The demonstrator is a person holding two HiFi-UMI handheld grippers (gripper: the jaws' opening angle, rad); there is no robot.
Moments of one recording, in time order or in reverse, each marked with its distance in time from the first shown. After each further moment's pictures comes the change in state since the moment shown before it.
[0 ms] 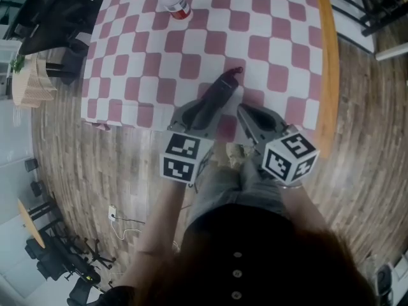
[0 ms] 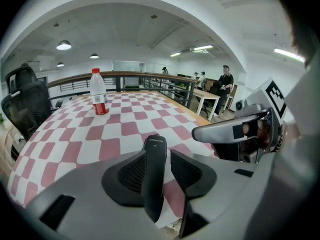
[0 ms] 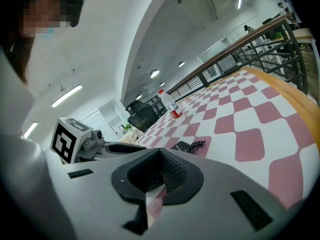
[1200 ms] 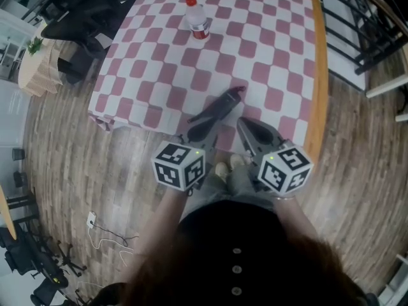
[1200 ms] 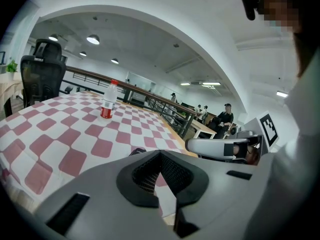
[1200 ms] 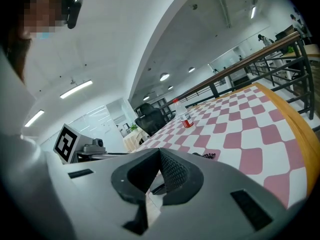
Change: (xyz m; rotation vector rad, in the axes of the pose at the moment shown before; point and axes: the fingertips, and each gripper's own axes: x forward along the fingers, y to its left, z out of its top) left arm -0.058 -0.024 0.023 -0.294 -0.274 -0.100; right arm -0.028 0.050 0.025 -0.124 -0.039 0.035
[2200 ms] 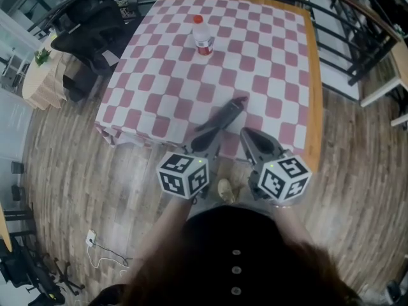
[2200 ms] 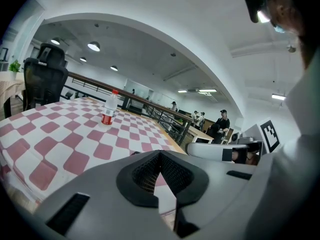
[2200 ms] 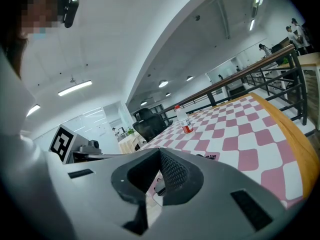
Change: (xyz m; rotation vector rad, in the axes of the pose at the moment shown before) left arm -0.037 -0.011 0.001 0.010 -0.091 -0.029; right arm -0.018 0.030 -0.006 -0.038 -0.085 -0.064
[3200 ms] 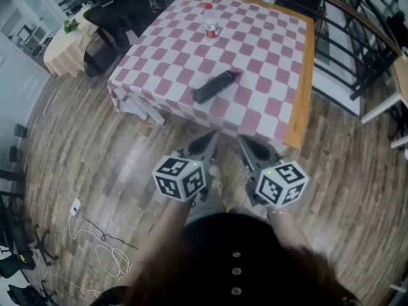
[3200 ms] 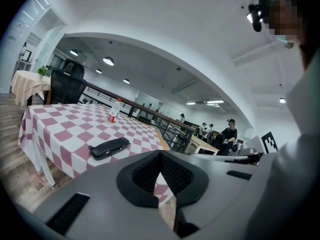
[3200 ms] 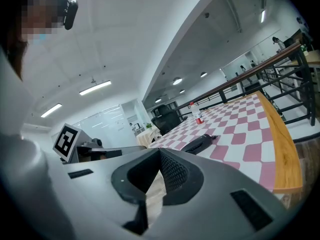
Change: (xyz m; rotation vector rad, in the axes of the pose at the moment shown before) left arm -0.097 -0.140 -0.077 -0.072 -0.161 0.124; right arm -0.165 0.058 -0.067 -0.049 0.032 0.175
